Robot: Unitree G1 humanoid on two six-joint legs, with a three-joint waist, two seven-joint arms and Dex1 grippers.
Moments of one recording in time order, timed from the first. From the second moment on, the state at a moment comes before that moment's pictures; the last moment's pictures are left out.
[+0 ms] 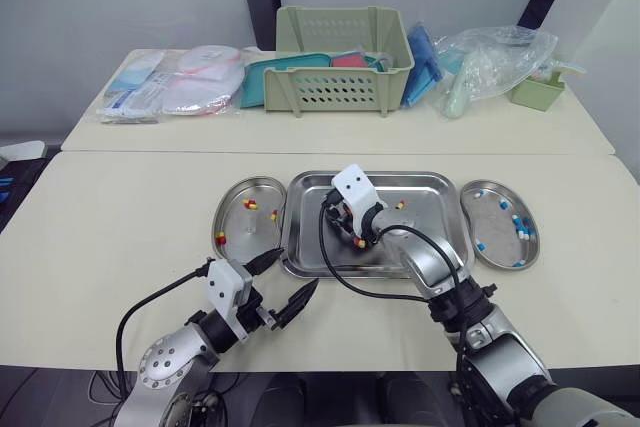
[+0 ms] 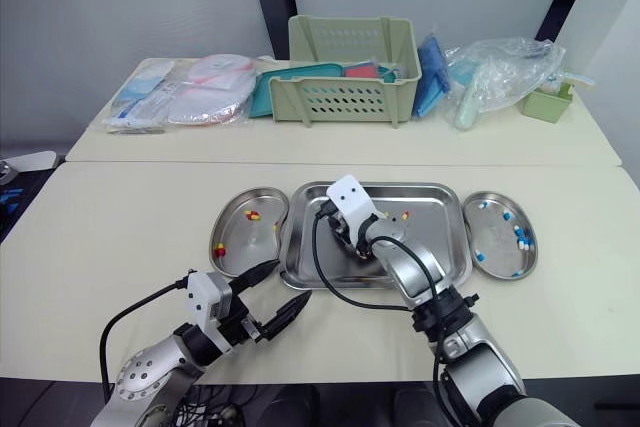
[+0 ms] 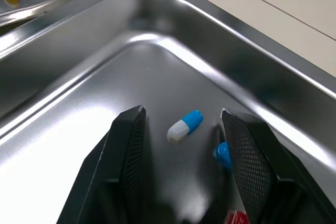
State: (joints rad) left arm 0.30 0.39 0.00 -0.41 -0.39 0.10 -0.69; right arm -0.64 -0.06 0.38 0.10 0.02 0.77 0.25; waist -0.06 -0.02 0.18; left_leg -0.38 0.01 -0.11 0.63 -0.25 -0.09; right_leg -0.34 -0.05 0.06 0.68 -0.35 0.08
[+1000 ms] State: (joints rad) left arm 0.29 0.39 -0.01 -0.39 -0.39 0.10 -0.69; right arm -0.61 -0.06 0.37 -0.03 -0.02 0.84 0.32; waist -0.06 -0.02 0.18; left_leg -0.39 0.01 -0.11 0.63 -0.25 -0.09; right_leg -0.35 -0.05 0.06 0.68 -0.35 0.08
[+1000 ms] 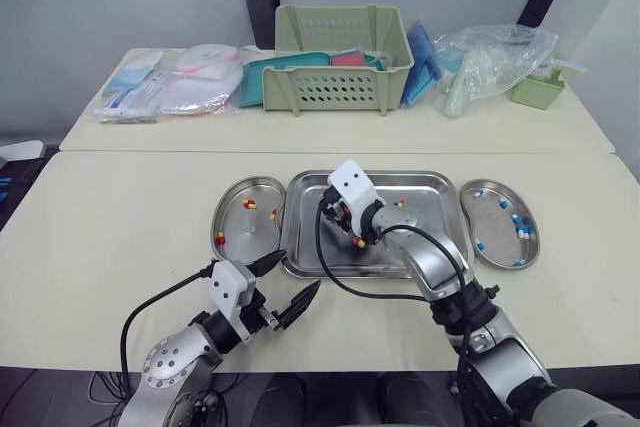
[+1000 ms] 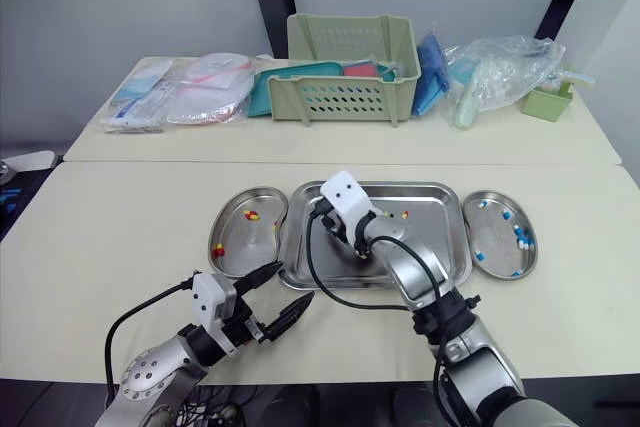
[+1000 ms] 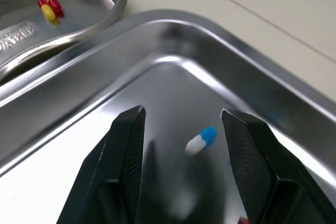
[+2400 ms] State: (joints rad) left arm 0.30 0.39 -0.01 -0.39 -0.39 0.10 -0.69; right arm -0.63 -0.01 0.35 0.12 -0.06 0.74 0.26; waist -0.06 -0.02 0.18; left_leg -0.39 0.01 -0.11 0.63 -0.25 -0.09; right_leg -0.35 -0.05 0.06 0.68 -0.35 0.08
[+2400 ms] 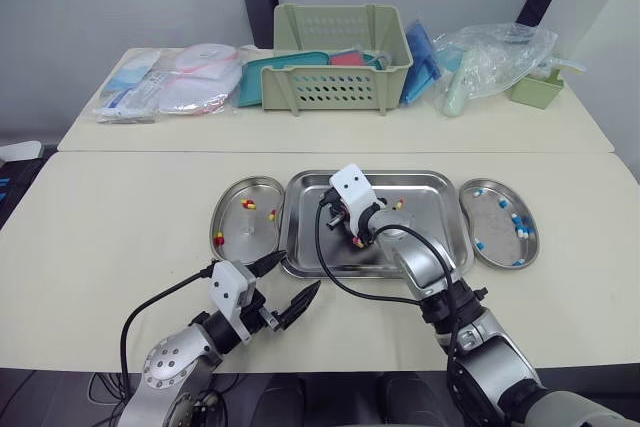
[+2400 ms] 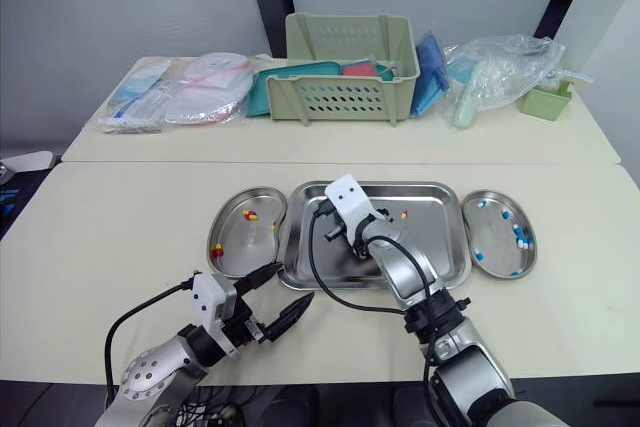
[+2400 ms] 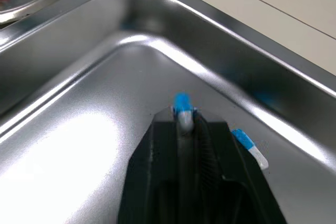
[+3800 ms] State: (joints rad) left arm 0.21 0.51 -0.02 -0.30 -0.51 -0.13 -1.15; right arm 0.08 -0.84 -0.49 -0.71 0.46 1.00 0.88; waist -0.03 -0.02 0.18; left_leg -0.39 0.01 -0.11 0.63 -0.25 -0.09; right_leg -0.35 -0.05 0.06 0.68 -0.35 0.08
